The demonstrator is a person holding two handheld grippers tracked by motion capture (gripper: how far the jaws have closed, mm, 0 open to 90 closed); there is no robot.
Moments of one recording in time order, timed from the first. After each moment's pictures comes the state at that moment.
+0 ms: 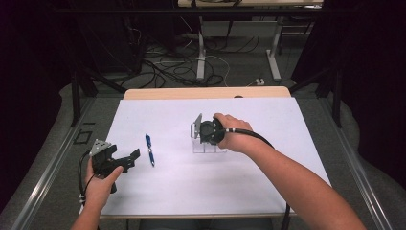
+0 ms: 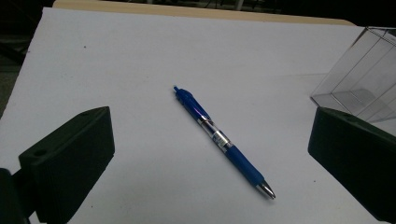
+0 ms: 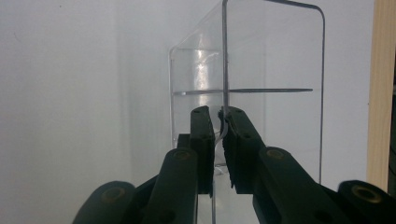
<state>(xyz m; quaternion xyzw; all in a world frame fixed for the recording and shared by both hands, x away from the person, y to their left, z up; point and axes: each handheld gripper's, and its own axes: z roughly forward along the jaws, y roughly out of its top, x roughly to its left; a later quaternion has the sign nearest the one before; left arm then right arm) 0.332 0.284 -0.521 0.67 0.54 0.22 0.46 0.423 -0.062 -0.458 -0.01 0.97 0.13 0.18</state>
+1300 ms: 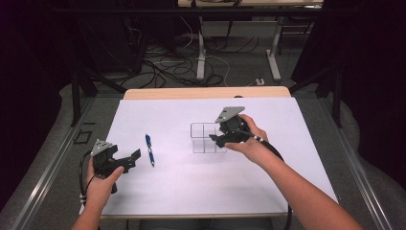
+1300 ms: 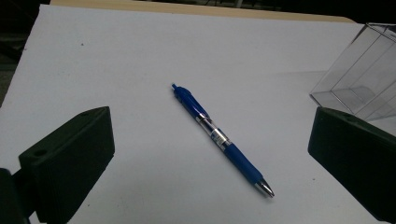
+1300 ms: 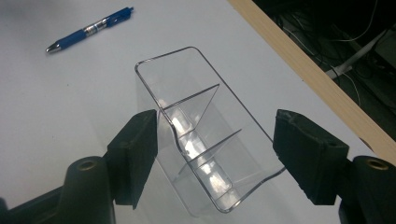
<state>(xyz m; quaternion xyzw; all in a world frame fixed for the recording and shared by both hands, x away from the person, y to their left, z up) 0.332 0.283 -0.522 0.68 0.54 0.22 0.46 0.397 -0.123 -0.441 0.24 0.87 0.36 0.23</state>
